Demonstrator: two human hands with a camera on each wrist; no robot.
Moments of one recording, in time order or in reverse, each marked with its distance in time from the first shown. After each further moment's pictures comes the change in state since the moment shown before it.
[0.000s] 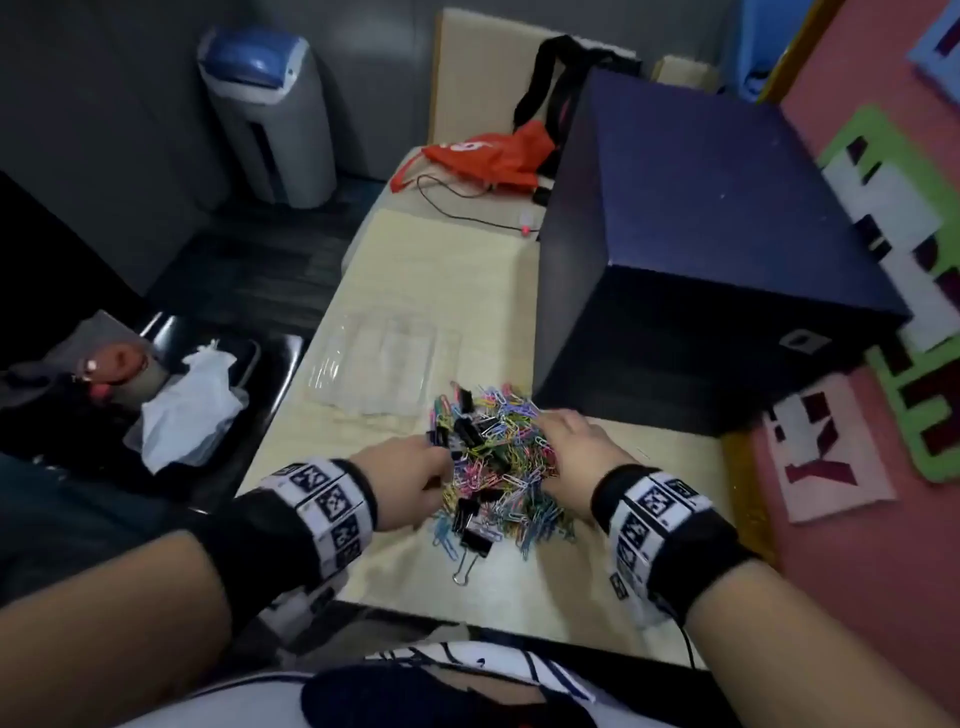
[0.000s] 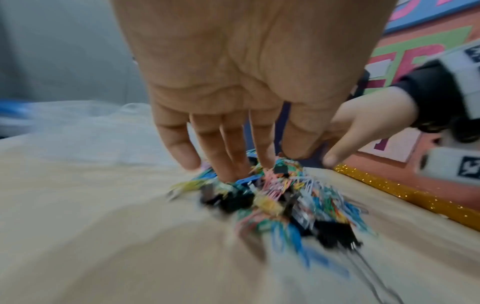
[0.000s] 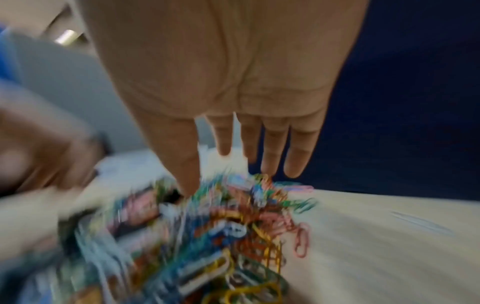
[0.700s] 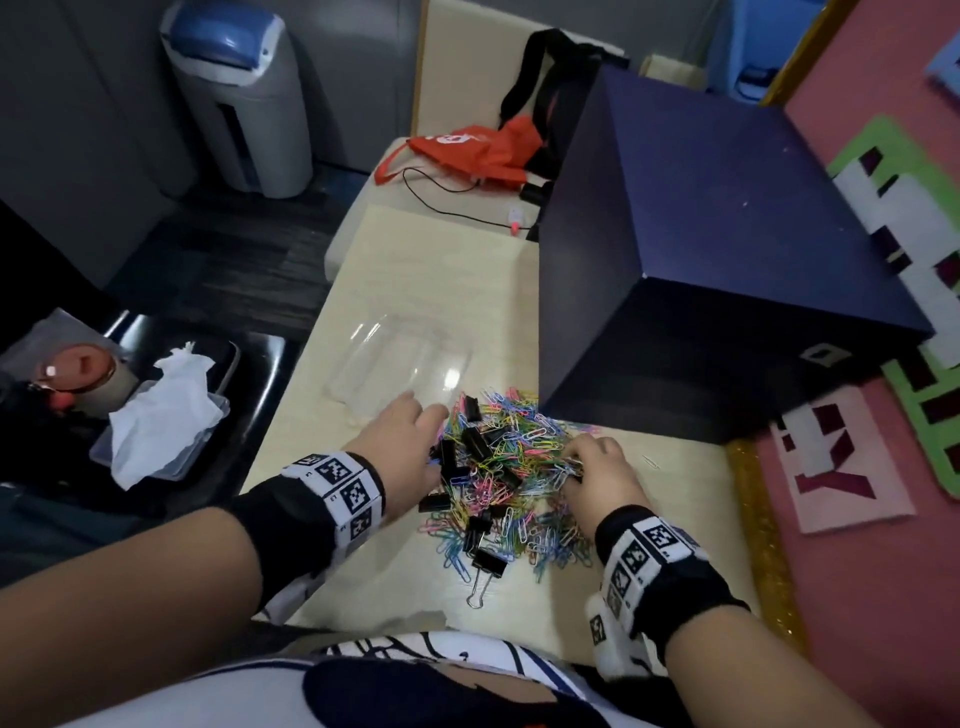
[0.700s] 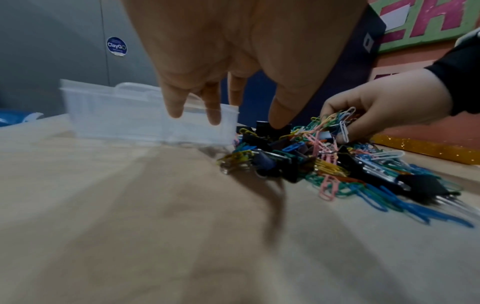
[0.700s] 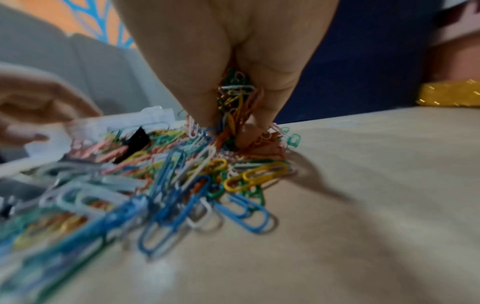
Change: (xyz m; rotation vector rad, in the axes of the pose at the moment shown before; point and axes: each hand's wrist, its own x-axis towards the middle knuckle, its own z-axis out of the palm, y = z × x) left_hand 0.038 -0.040 0.008 -0.050 0.262 -0.038; right_hand 0.002 -0.005 0.026 0.255 0.224 0.312
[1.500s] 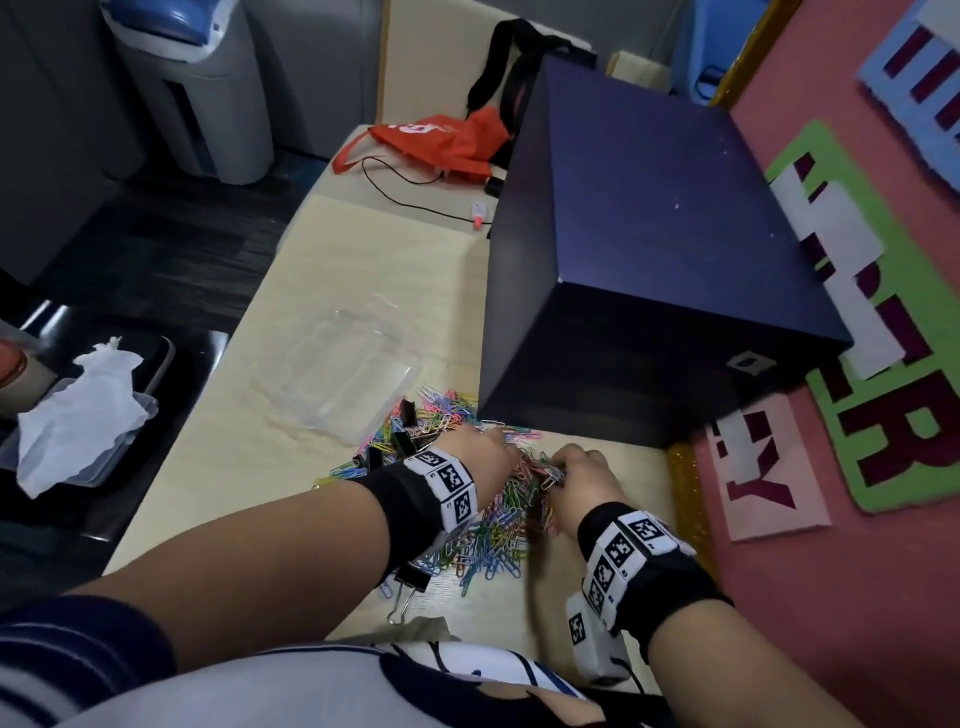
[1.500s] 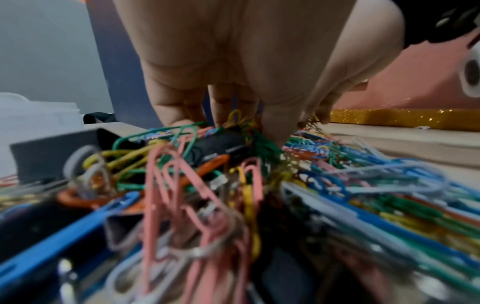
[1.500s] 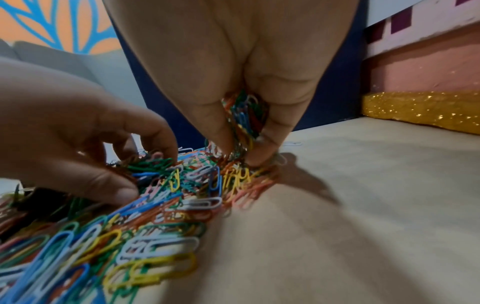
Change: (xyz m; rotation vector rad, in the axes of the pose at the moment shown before) left_hand 0.063 0.134 0.018 0.395 -0.272 0.272; right_hand 0.019 0.045 -0.029 0.003 -0.109 0.166
